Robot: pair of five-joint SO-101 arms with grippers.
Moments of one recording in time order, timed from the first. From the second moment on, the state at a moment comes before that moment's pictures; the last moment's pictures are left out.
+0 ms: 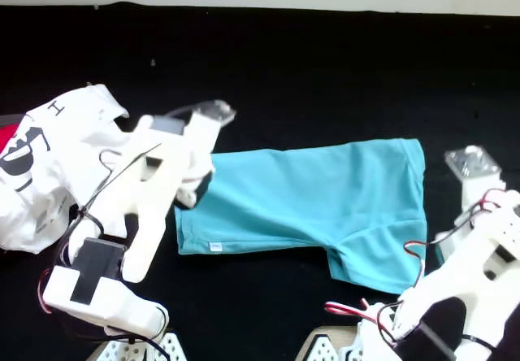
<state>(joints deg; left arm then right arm) 5.3 2.0 17.9 77.2 -15.6 39.2 -25.1 33.8 77.8 53.2</state>
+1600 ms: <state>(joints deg) 3.7 66.2 -74.6 101.0 -7.4 15.2 36.7 -35.5 86.7 34.4</state>
